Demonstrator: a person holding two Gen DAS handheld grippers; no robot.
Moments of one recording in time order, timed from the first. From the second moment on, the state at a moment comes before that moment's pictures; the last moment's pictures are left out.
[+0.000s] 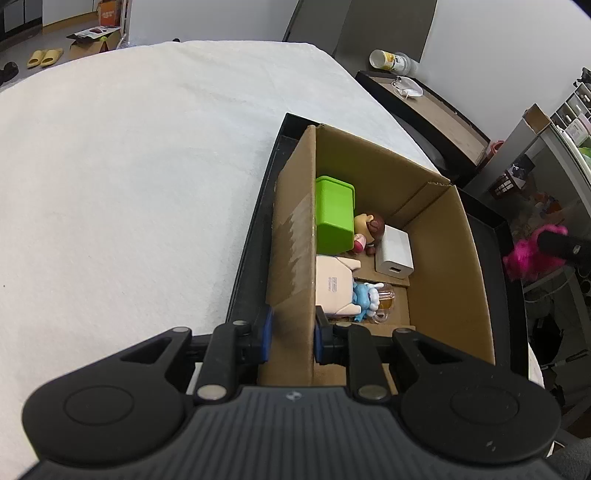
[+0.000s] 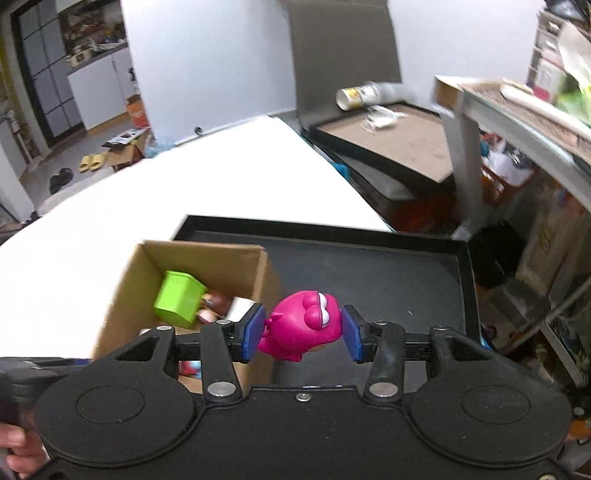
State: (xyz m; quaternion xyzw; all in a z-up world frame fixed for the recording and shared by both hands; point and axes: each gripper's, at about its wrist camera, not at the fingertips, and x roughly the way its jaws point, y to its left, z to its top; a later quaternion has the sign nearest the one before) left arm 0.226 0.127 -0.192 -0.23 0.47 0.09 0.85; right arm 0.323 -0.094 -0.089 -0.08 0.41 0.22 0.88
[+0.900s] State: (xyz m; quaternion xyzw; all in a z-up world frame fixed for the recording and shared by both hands) left arm 0.225 0.128 -0.192 -0.24 0.47 0.08 0.85; right arm 0.303 -0.010 -0.093 -0.13 0.43 0.29 0.85
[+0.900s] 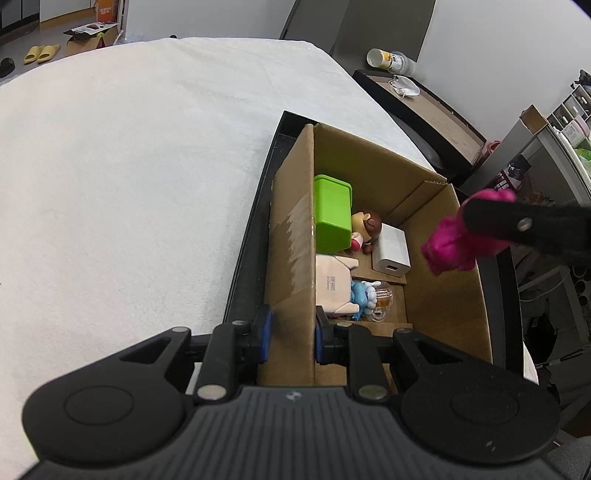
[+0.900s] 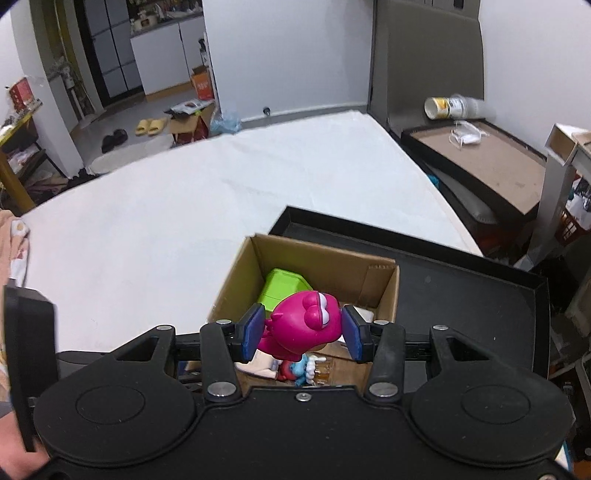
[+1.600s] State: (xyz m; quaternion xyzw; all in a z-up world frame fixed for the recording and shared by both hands) left arm 0.225 0.130 -0.192 -0.24 0.47 0.07 0.85; right arm 0.296 -0.052 -0.097 -0.12 0.43 0.23 0.87
